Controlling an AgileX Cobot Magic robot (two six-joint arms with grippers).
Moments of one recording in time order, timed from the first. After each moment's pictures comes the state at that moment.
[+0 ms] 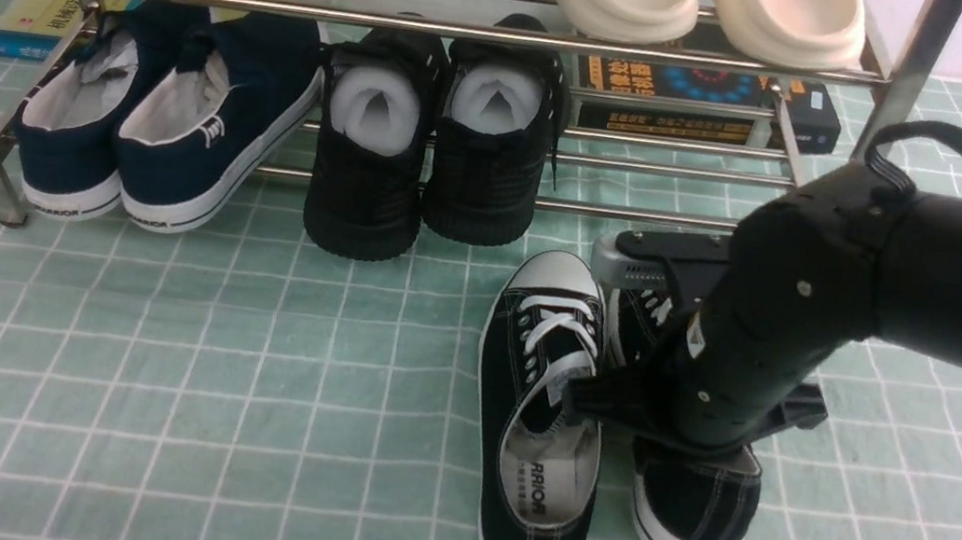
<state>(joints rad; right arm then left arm) 0.65 1.77 -1.23 0.03 0.83 0.54 -0.02 -0.01 0.02 0.16 0.37 -0.16</state>
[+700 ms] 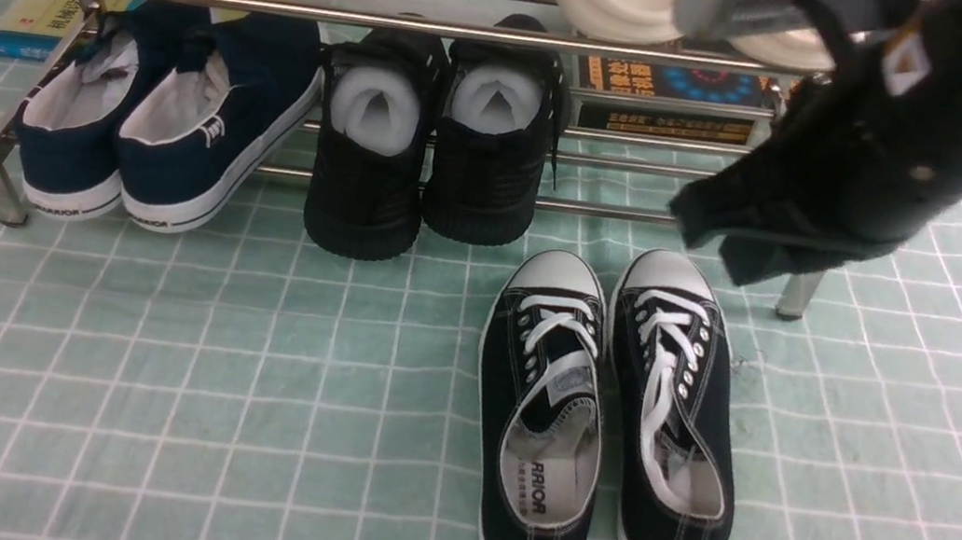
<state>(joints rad) 0.65 1.46 -1.56 0.02 1.23 0.22 -0.02 -0.01 0.02 0.16 0.37 -0.16</state>
